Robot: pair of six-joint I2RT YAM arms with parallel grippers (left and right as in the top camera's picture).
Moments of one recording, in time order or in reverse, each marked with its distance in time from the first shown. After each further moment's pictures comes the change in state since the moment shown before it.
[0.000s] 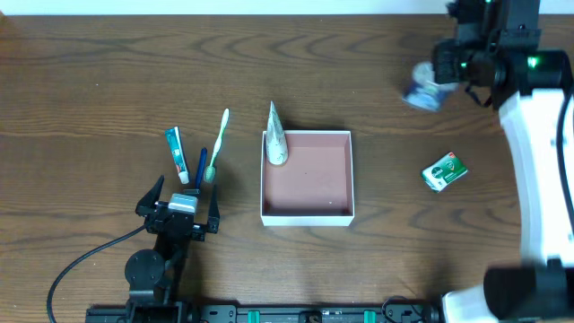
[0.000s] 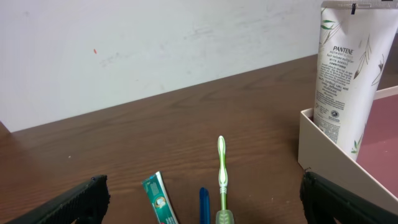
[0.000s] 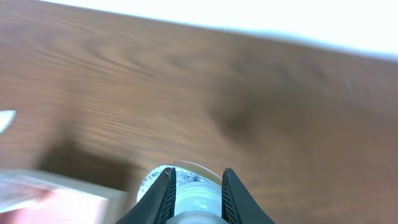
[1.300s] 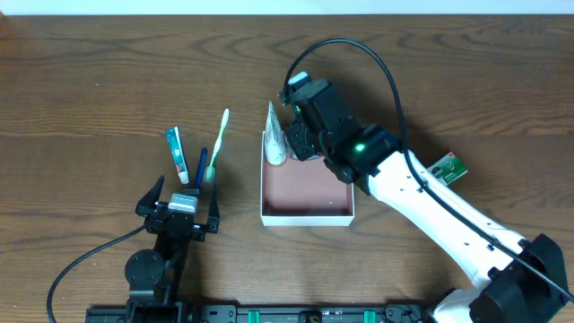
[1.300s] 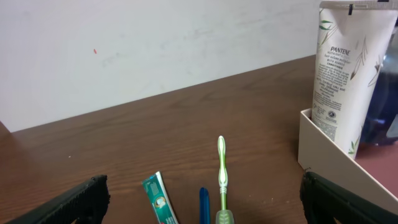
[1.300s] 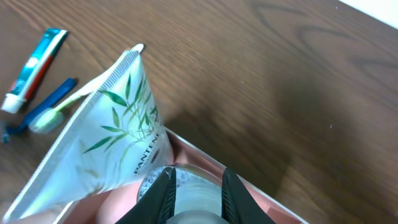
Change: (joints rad) left arm 0.000 0.000 0.000 0.000 0.000 0.000; right arm 0.628 -0.004 -0.446 0.415 0.248 0.173
